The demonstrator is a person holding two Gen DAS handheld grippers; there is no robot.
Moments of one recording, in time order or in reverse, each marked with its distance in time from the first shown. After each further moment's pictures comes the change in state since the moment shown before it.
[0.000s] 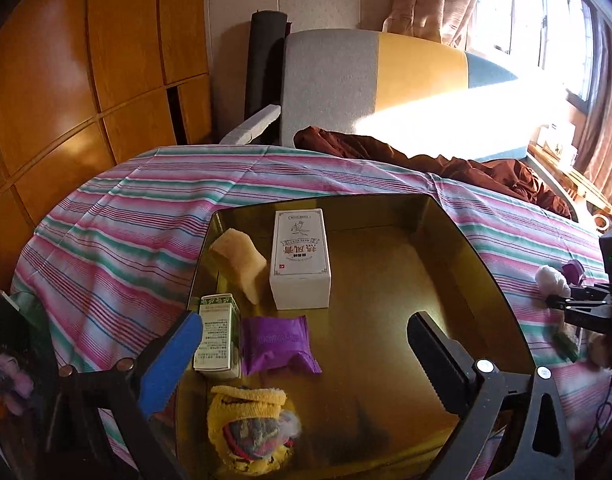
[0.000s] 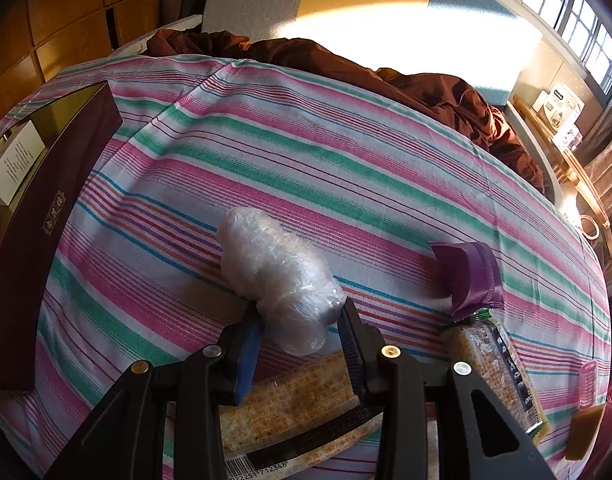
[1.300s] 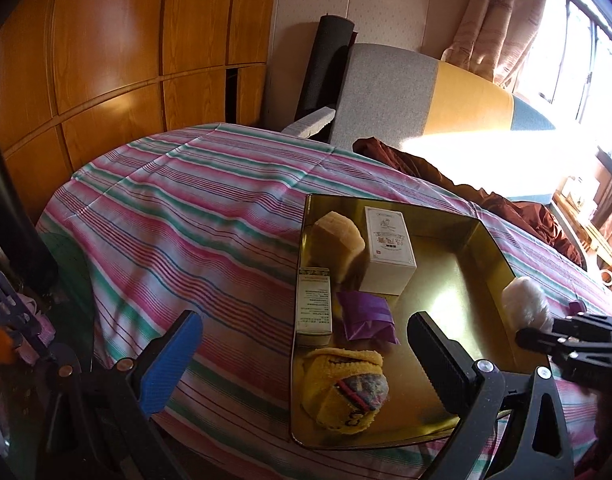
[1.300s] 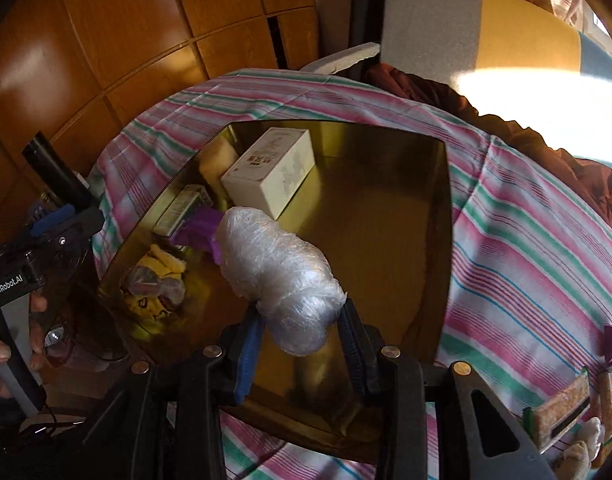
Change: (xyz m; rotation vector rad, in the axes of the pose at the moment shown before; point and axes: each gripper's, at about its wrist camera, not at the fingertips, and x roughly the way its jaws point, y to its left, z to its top) left arm -0.034 0.088 -0.029 -0.203 -0.016 0.040; right arm -0.091 0.215 0.025 -0.219 -0.070 0.456
